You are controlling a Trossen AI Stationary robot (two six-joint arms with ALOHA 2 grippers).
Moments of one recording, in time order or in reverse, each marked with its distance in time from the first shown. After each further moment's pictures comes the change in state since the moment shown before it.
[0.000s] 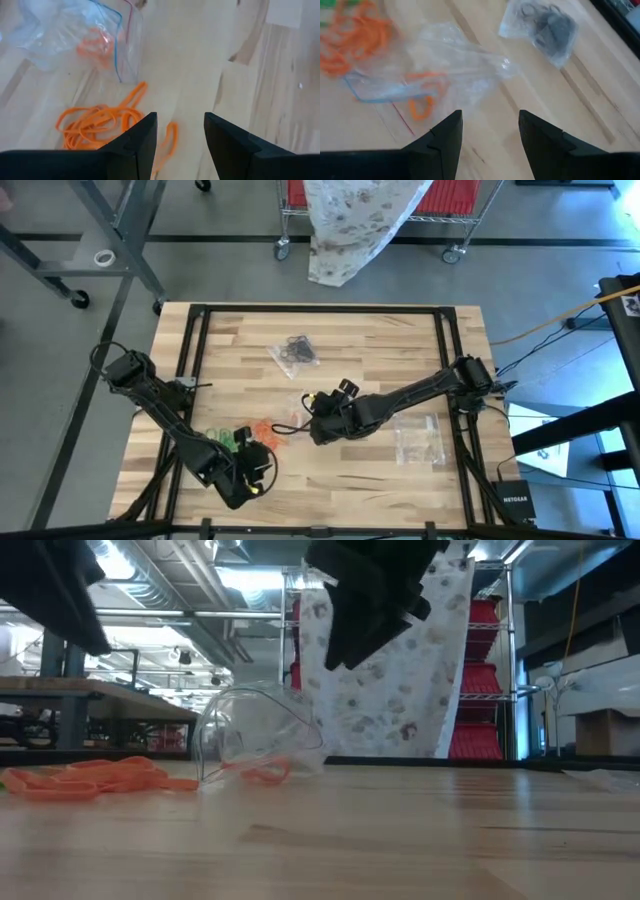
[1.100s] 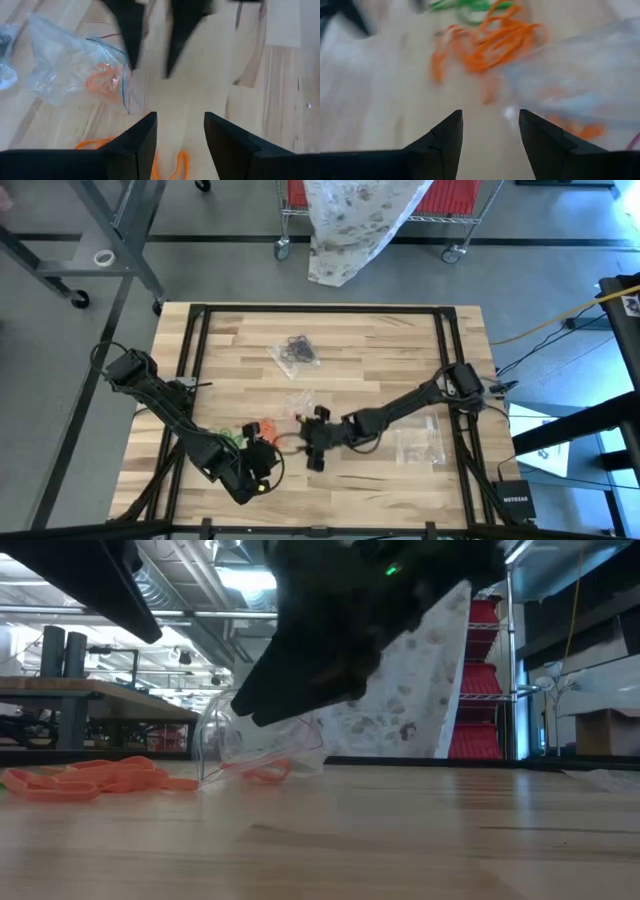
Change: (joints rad) left arm 0.048 -0.004 0.000 0.076 -0.055 0.165; right arm 0.011 0.089 -0.278 0.830 -0.366 -0.301
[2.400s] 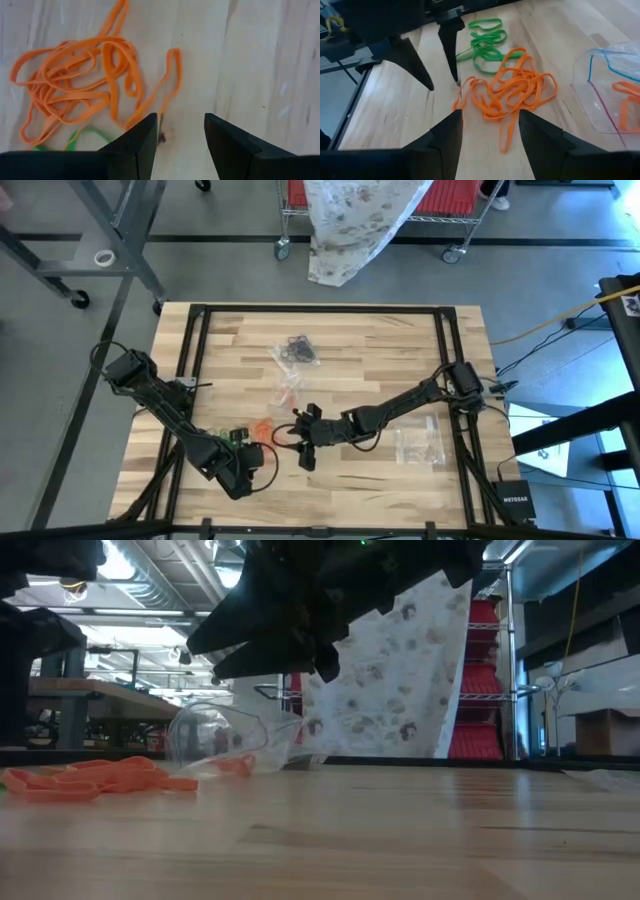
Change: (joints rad) left arm -0.028 -0.002 -0.142 -0.028 0.328 -0.071; right arm -0.016 -0.004 0.015 0.172 -0.011 0.017
